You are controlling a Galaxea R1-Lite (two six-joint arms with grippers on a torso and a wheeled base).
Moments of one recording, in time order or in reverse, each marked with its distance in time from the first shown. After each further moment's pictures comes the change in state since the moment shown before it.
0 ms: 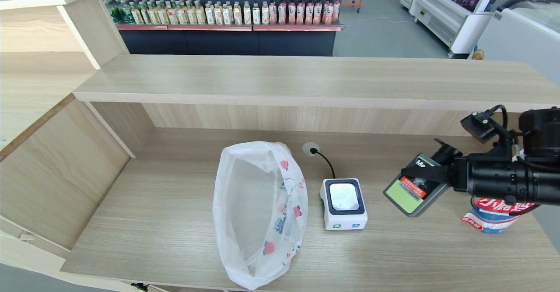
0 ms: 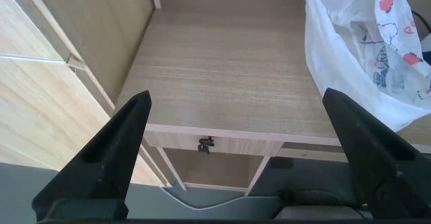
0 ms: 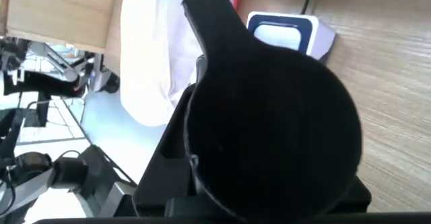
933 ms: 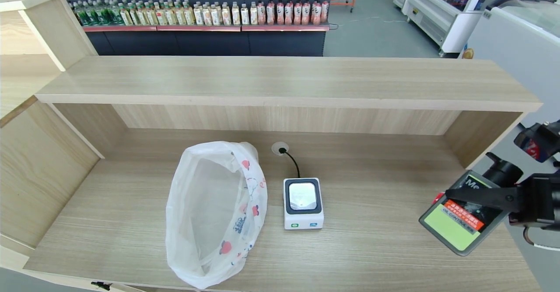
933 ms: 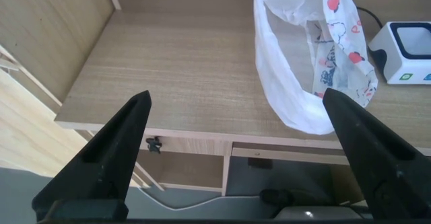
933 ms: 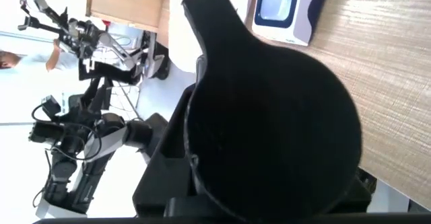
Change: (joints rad) left arm 0.000 0.000 0.000 0.000 0.000 -0.003; right arm -0.143 -0.254 0.093 0.229 0.290 0.012
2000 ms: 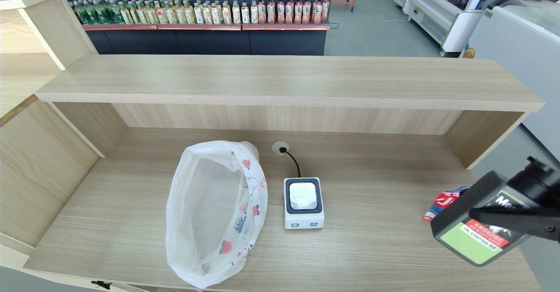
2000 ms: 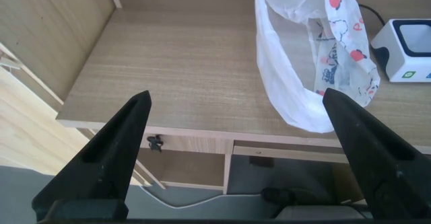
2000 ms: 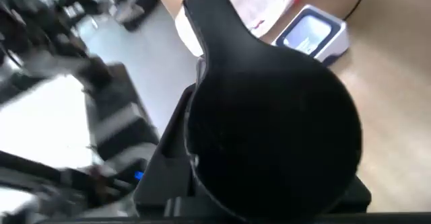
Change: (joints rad) left arm 0.000 0.000 0.000 0.000 0.000 0.006; right arm 0.033 -0.103 -0.094 0.229 0.113 -0.615
